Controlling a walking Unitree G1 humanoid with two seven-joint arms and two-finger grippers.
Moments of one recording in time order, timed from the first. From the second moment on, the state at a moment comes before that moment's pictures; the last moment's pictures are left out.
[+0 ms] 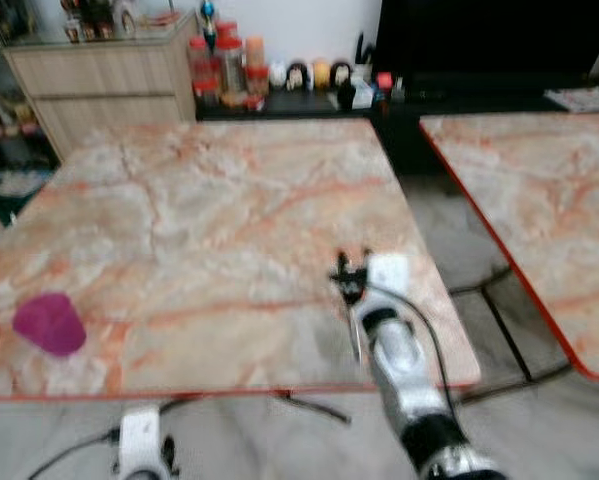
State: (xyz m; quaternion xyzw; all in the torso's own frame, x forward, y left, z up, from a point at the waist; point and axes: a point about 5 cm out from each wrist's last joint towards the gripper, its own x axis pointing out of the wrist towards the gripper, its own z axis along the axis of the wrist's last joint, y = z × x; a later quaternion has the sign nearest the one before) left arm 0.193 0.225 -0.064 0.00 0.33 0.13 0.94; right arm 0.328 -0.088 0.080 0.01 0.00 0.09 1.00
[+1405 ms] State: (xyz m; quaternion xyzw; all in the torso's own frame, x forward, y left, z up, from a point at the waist) left arm 0.182 0.216 -0.071 -0.01 0.34 0.13 0.93; right arm 0.333 -0.097 0.061 0.03 0.17 0.06 0.98
